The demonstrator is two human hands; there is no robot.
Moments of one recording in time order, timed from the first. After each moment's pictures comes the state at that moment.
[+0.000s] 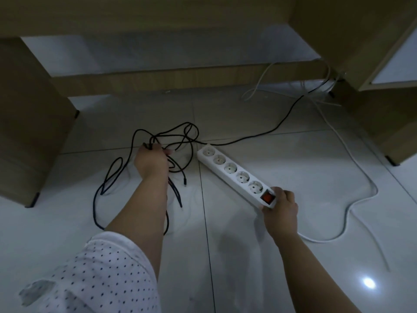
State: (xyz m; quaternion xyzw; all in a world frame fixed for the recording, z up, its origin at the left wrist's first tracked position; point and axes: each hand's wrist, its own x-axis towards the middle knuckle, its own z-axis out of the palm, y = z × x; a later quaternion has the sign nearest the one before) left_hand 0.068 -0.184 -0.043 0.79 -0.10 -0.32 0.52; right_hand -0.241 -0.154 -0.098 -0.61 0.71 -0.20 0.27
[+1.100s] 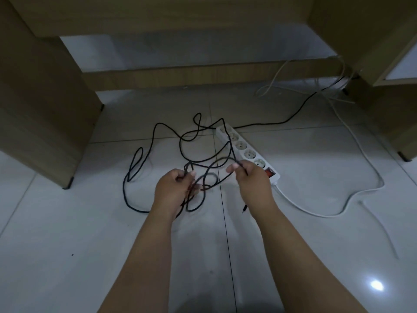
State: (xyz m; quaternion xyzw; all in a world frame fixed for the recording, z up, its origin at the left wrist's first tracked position) left_hand 0.022 -0.050 -0.011 0.73 -0.20 -0.42 0.50; right_hand -0.141 -0.115 -0.001 -0.62 0.56 -0.28 0.46
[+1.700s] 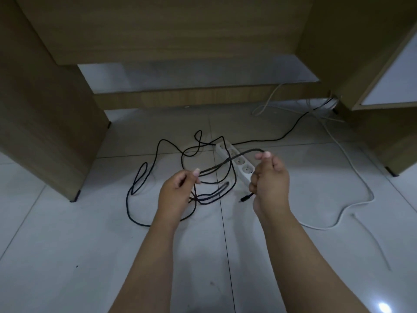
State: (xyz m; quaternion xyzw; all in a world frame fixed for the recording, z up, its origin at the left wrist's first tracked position) left_hand 0.013 -0.037 0.029 0.71 -0.36 -0.31 0.52; right_hand -0.146 -0.114 0.059 -0.36 0.51 -0.53 0.57
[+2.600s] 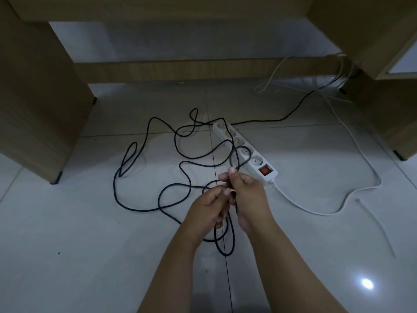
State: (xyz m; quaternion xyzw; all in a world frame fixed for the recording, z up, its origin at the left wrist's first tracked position) left_hand -0.047 -0.026 -0.033 0.60 -0.38 -0.54 0.45; right_hand -0.140 -0.084 -0.017 -0.42 0.51 -0.36 0.66
